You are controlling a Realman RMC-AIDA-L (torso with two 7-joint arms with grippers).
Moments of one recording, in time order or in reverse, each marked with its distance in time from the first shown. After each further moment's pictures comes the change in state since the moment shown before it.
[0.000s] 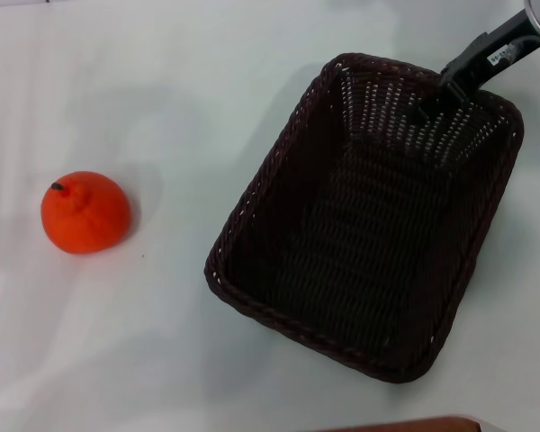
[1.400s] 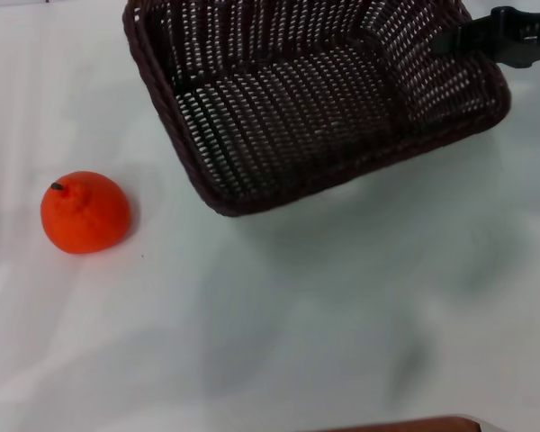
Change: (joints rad) left arm -0.016 0.000 0.006 0.000 0.000 0.033 0.000; right arm -0.187 -0.059 0.449 0.167 0.337 0.052 0.193
